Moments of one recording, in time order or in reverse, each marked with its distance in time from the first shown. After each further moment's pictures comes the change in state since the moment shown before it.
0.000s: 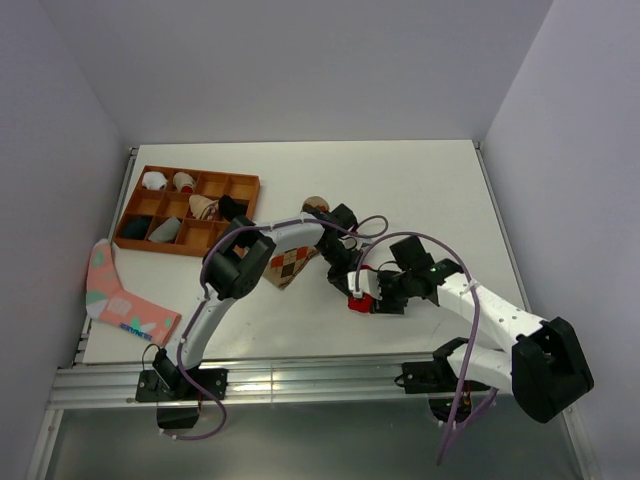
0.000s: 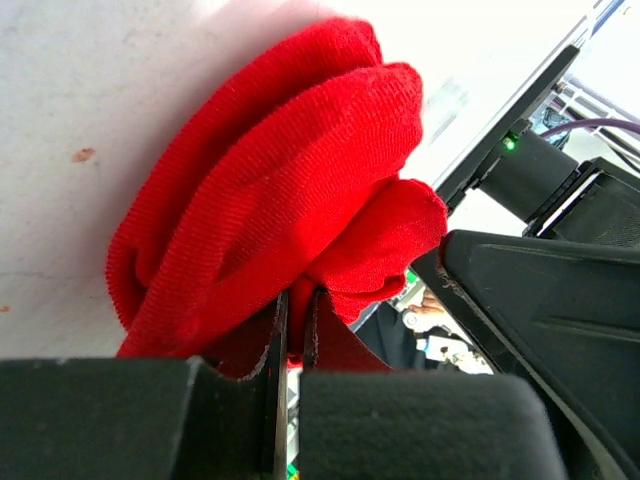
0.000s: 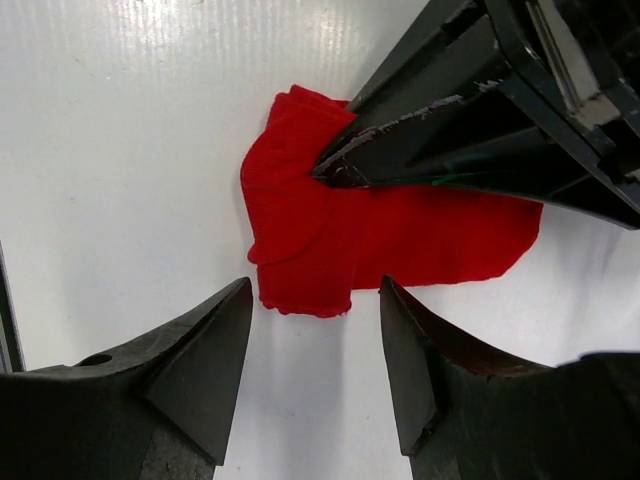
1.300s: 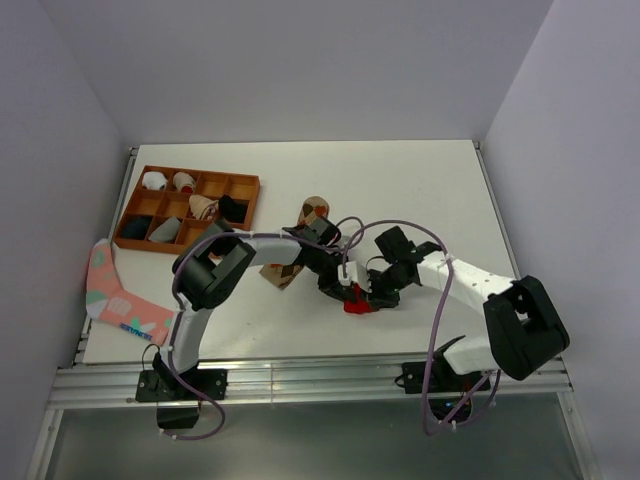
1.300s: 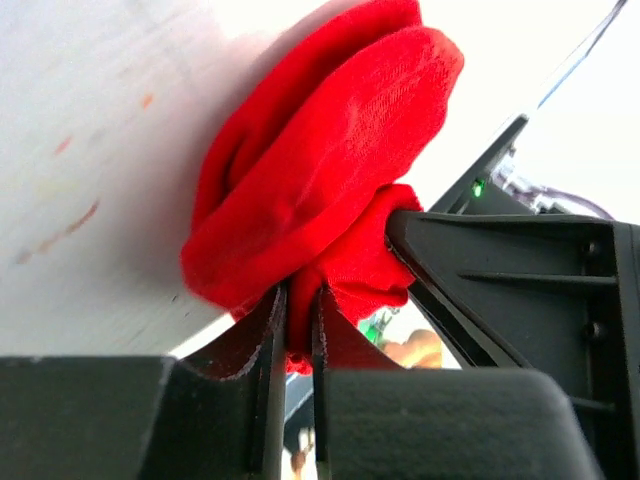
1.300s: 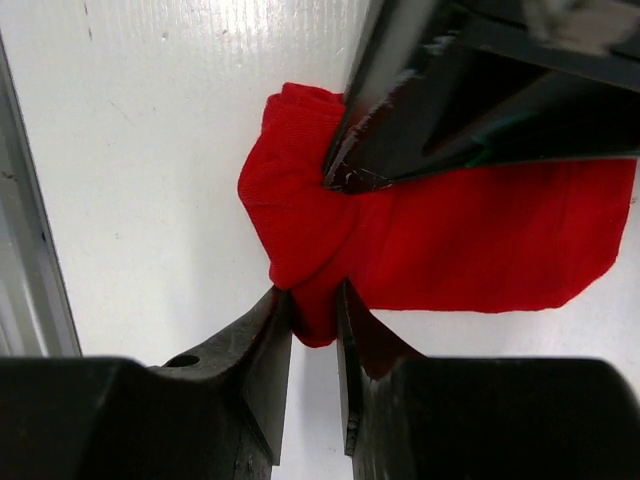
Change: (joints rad) left arm 0.014 -0.223 -0.409 0.431 -0.074 -0.306; right arm 0.035 0.222 0.101 -0.048 -0.025 0.118
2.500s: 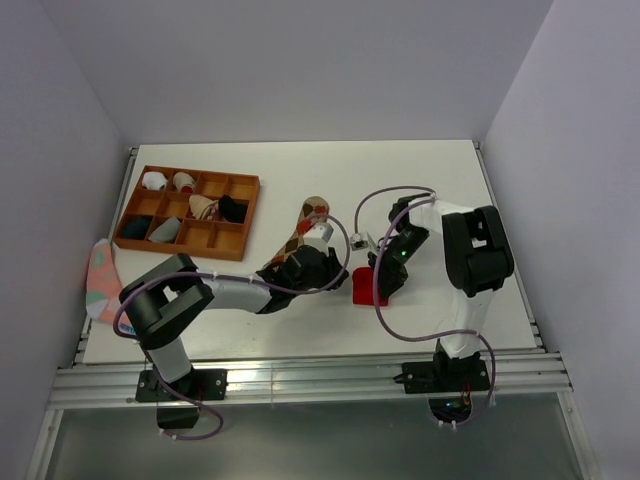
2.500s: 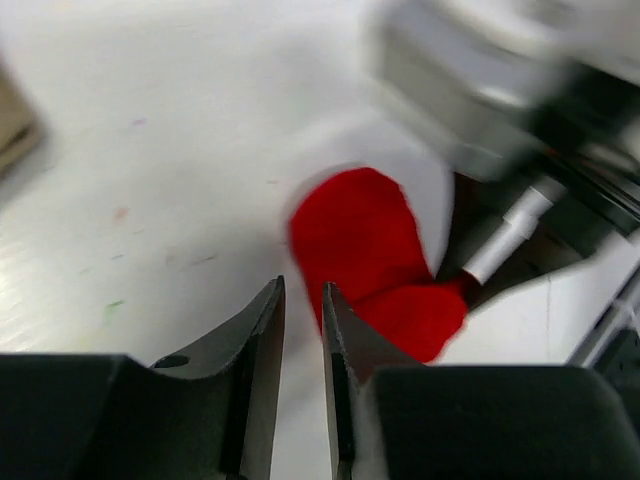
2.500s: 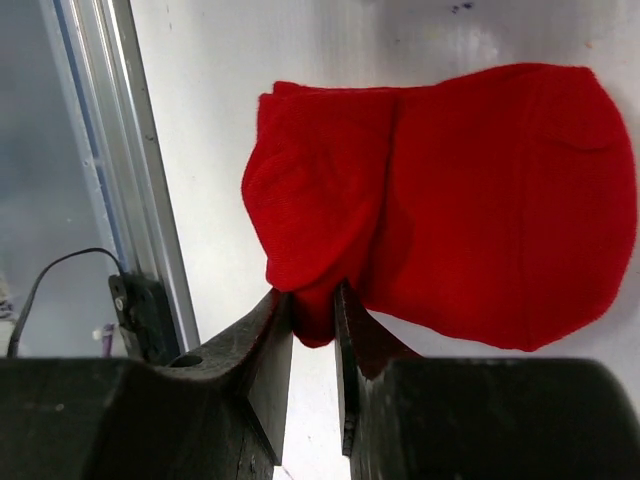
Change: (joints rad) left arm -0.171 -0.420 -0.564 0.785 -0.902 0.099; right arm -0.286 0.568 0.474 -0.584 -0.222 -0.234
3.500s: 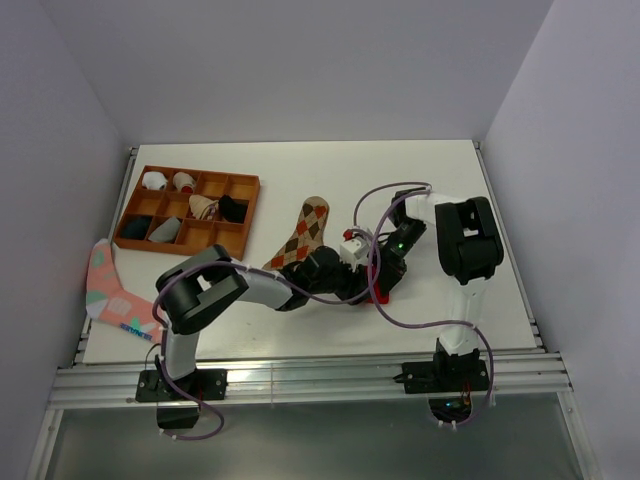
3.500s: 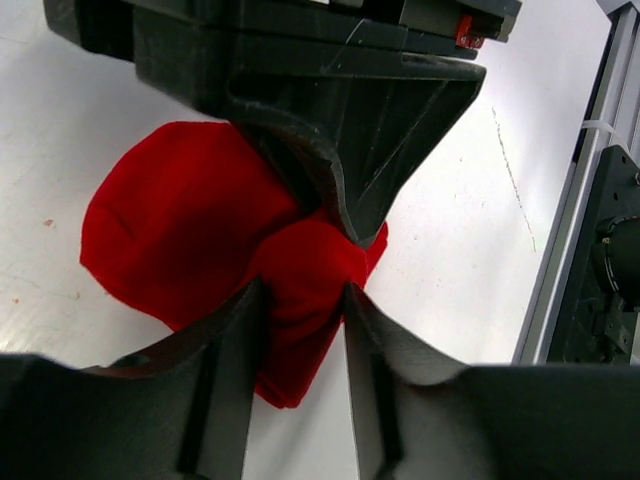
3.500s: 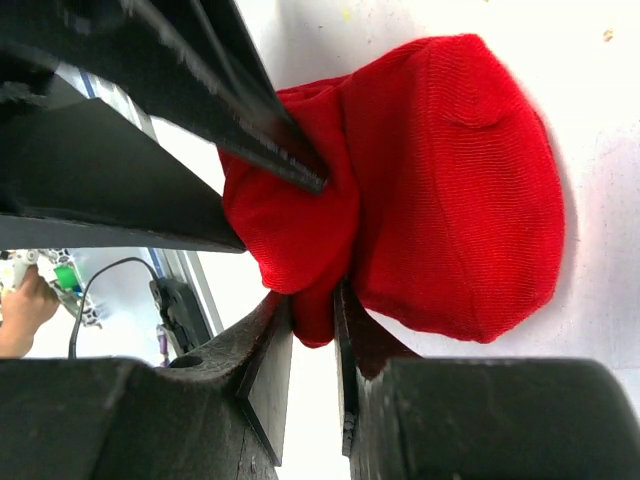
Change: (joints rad) left arm -0.039 0.203 0.124 0.129 0.386 0.314; right arm -0.022 0.142 0.129 -0.068 0.026 0.142
